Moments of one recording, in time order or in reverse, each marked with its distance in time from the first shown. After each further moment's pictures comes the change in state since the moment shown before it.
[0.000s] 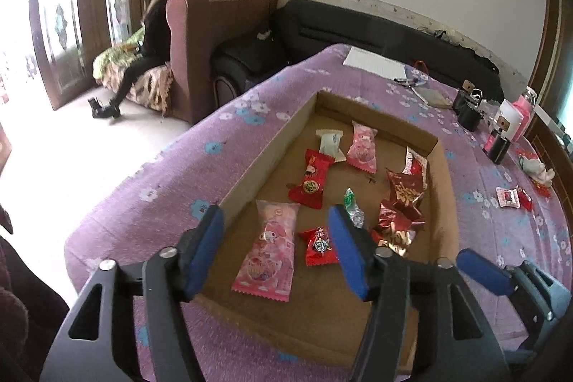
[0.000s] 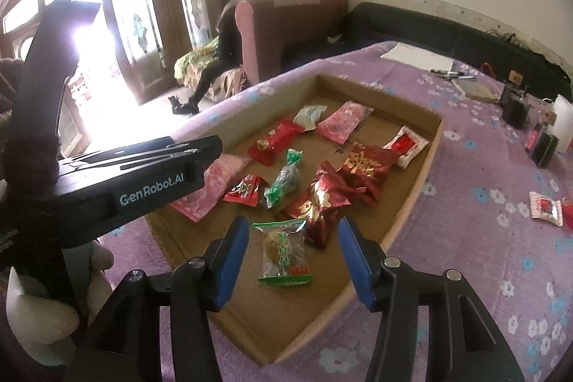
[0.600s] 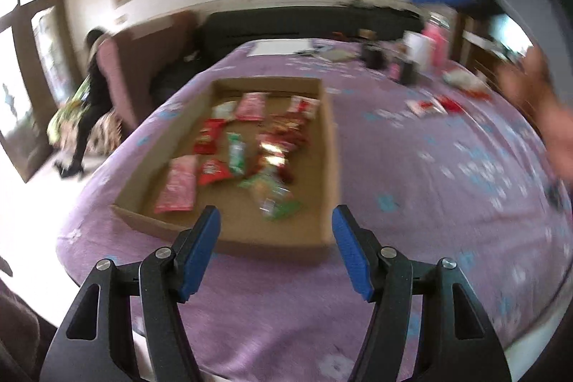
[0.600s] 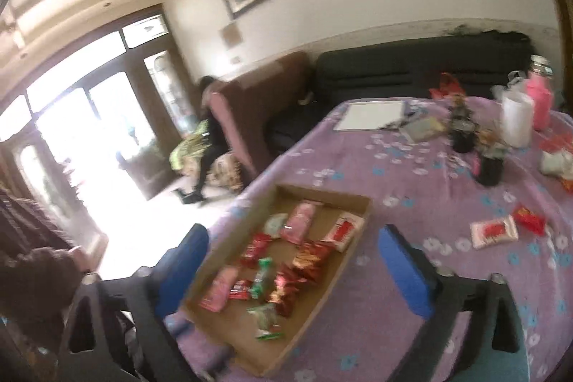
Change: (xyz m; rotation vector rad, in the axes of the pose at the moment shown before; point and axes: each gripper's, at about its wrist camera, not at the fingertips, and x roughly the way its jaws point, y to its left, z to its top) left arm -0.075 -0.074 -0.081 0.342 -0.035 -0.174; right arm -0.112 -0.091 0.076 0.251 -0.215 0.123
